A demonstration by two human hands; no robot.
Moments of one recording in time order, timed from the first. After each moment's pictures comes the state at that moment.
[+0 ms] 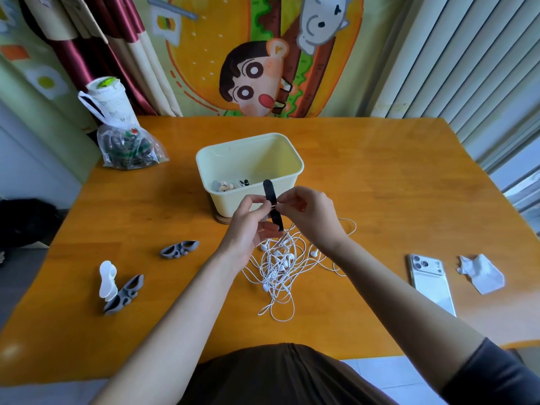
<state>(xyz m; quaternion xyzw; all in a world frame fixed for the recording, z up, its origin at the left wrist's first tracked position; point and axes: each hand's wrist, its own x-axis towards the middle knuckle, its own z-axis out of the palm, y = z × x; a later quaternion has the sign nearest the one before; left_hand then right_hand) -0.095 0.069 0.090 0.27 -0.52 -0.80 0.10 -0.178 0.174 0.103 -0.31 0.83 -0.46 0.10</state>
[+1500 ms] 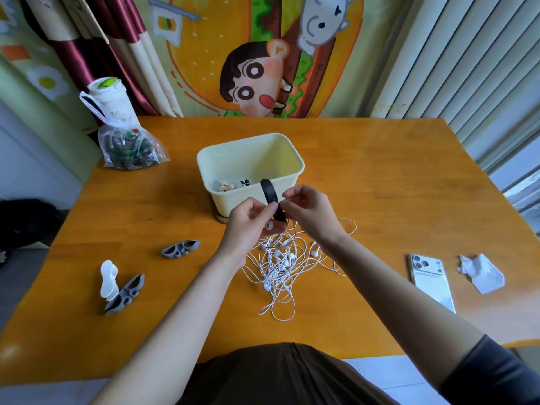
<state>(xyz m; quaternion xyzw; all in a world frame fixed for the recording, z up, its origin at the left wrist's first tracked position) -0.092 0.066 0.080 0.27 -0.63 -0.72 0.14 -0.180 0.168 0.097 -0.21 0.77 -0.56 0.20</state>
